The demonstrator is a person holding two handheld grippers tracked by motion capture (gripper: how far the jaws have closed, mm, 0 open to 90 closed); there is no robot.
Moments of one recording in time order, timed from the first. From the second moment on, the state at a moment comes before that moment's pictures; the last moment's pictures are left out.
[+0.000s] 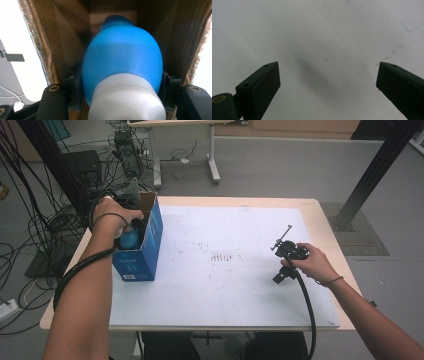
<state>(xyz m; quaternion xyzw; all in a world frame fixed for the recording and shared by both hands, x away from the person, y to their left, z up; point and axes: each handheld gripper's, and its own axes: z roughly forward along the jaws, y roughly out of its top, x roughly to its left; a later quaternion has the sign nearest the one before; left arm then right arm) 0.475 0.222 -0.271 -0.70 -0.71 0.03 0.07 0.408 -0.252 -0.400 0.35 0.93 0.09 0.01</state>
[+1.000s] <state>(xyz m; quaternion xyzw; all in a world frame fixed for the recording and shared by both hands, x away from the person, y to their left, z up) 0.476 0.224 -0.271 -0.70 -0.71 0.04 0.07 0.407 -0.251 -0.398 0.34 0.93 0.09 0.01</state>
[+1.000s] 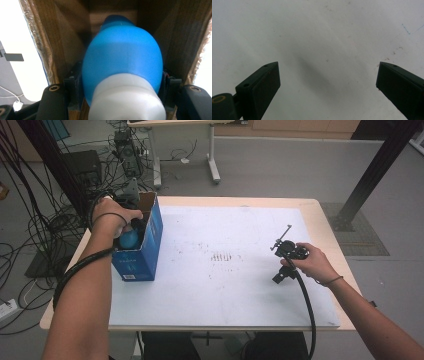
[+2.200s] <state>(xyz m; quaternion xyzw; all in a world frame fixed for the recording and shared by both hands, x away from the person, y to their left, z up) 0.477 0.227 -0.272 -0.70 -0.71 0.04 0.06 0.409 -0.252 -0.400 0.34 0.93 0.09 0.01</state>
